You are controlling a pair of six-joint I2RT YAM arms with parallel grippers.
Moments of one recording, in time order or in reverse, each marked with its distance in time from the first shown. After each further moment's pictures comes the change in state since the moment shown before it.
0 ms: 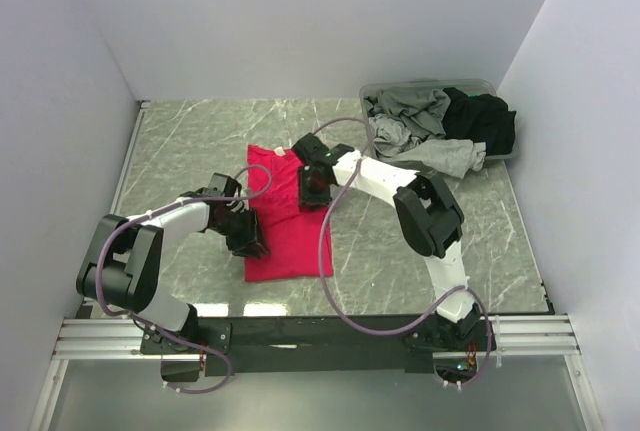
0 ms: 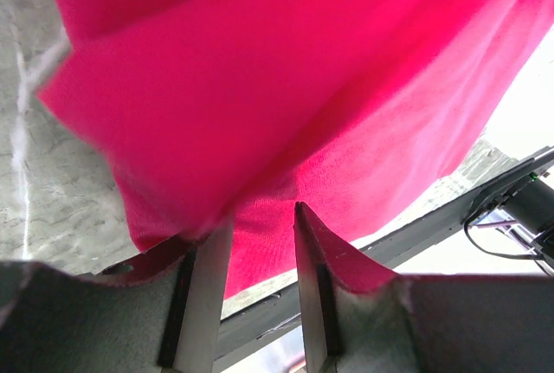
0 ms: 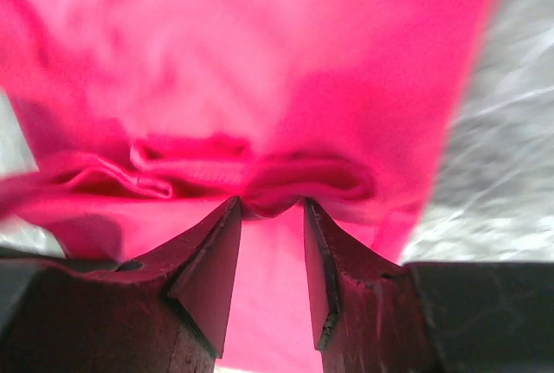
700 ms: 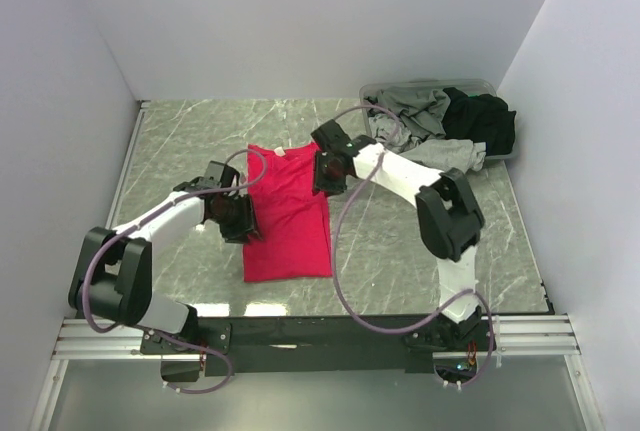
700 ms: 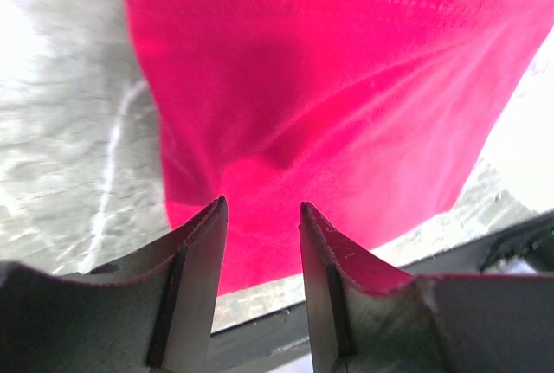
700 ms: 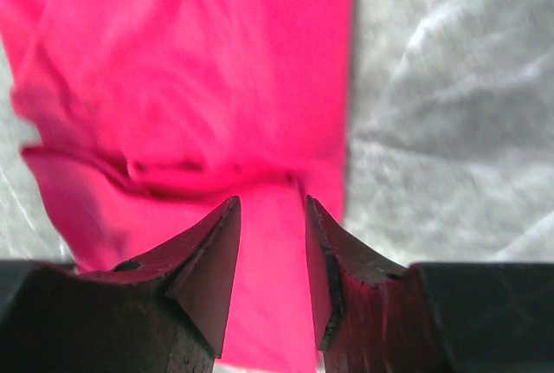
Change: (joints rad) left arm -0.004 -0.066 0.094 -0.092 -0.164 -0.008; right arm -0.100 -0.080 -0.024 0.040 0.040 0.009
